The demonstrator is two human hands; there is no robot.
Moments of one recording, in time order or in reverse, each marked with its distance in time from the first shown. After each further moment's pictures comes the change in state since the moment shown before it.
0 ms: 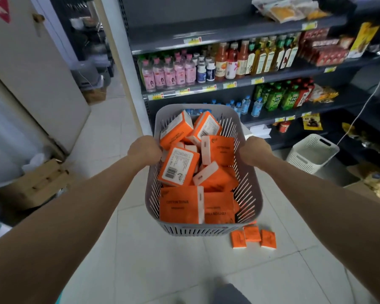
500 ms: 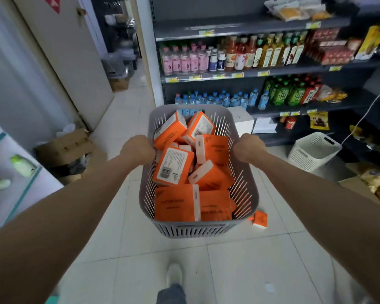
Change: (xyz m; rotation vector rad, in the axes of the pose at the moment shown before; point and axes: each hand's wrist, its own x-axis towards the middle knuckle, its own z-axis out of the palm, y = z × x) left_hand -0.237 -0.019 0.025 0.010 0.034 -0.134; right_hand -0.189 0.070 -0.007 -0.033 -0.040 -0.139
